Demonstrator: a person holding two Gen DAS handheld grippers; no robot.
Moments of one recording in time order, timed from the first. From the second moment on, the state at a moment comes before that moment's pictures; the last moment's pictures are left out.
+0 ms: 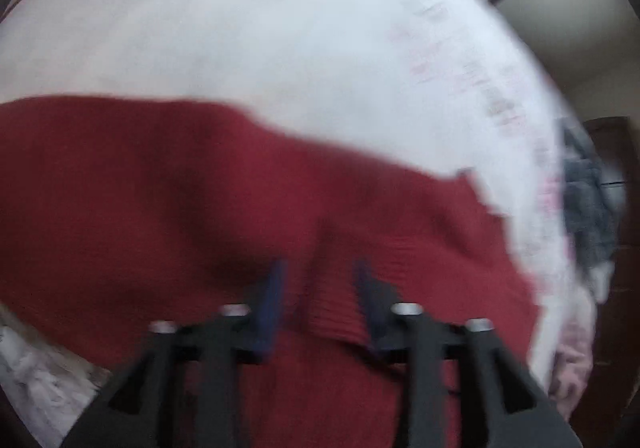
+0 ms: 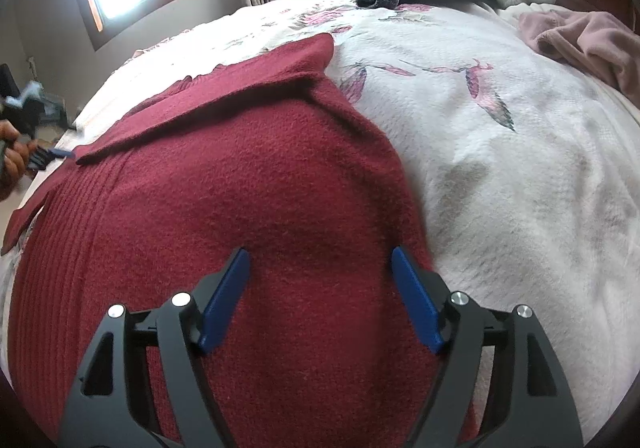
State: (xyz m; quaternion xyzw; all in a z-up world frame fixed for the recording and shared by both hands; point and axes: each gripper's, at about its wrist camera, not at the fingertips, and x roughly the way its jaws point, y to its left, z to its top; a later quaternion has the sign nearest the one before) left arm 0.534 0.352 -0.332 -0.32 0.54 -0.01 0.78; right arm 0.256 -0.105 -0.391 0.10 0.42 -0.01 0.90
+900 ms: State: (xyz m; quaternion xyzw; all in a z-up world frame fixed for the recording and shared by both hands) left arm 0.338 0.643 -0.323 -0.49 0.42 0.13 0.75; right arm 0.255 -0.096 -0.392 0.07 0.43 -0.01 0.90
